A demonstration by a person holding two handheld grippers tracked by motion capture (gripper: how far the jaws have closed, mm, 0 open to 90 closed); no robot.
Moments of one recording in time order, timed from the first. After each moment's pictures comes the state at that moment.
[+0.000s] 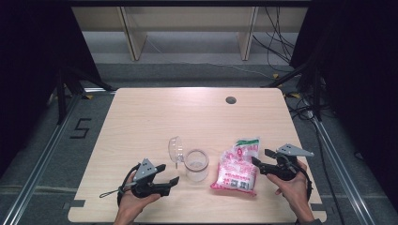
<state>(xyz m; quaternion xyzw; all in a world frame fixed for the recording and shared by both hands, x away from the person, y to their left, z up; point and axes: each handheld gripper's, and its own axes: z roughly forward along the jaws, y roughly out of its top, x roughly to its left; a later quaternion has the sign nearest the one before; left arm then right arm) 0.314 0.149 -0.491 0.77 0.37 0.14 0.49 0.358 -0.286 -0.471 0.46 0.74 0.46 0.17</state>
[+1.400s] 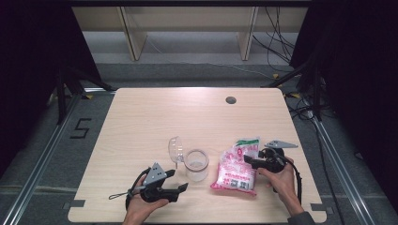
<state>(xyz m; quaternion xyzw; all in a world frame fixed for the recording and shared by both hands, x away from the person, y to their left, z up) 0.308 0.128 -0.498 0.79 0.35 0.12 0.49 0.391 -0.269 -0.500 0.50 0.74 0.43 0.10</state>
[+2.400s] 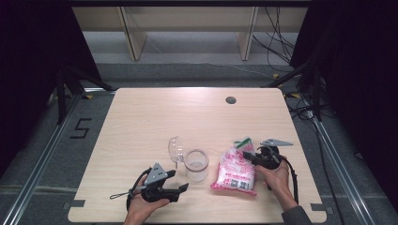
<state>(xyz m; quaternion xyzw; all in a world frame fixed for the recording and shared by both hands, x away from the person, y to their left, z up) 0.311 0.127 -0.502 0.79 0.35 0.11 0.49 0.404 -0.263 -0.507 0.48 0.75 0.44 0.09</state>
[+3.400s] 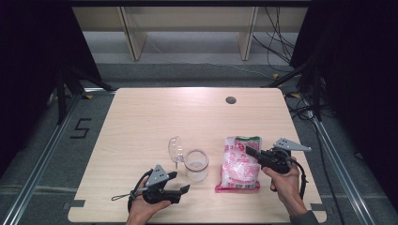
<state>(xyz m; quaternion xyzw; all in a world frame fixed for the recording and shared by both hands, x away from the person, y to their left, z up) 0.305 0.120 -0.505 0.79 0.35 0.11 0.49 0.367 -0.266 -0.458 0.42 0.71 0.56 0.11</state>
